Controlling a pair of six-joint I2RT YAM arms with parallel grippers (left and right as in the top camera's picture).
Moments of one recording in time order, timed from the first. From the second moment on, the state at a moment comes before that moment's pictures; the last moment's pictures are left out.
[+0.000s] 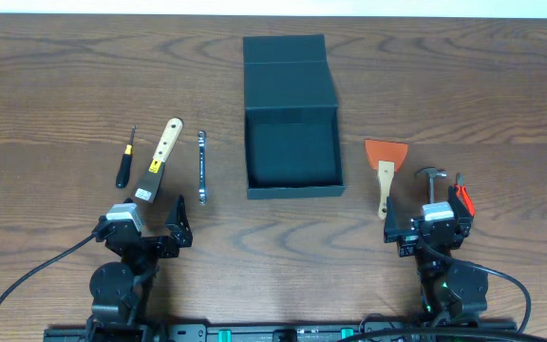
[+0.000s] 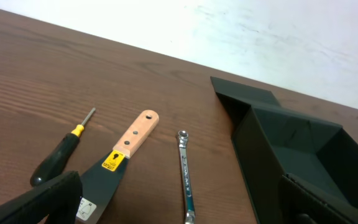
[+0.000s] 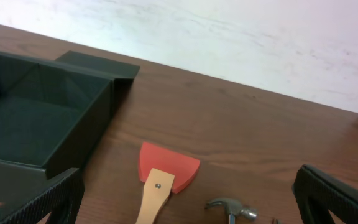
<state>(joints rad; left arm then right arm) -0.10 0.01 0.08 -0.27 0.01 -0.31 0.11 0.01 0.06 -0.20 0.02 -0.18</state>
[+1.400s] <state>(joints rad) -0.10 0.42 0.52 -0.68 0.01 -0.32 0.10 0.34 0.40 -0.58 -0.07 0.19</state>
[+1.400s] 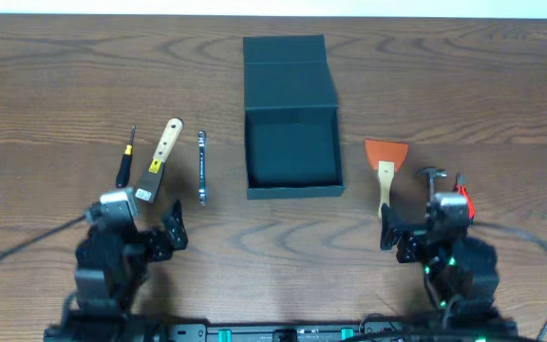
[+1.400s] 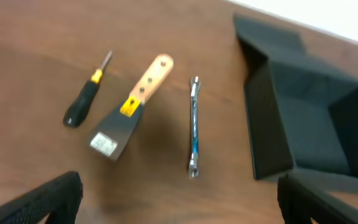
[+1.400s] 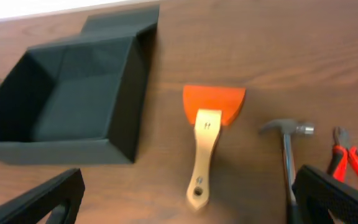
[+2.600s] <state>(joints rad) -0.10 0.89 0.78 -0.91 0.01 -0.25 0.10 1.48 1.18 -1.01 0.06 0.24</state>
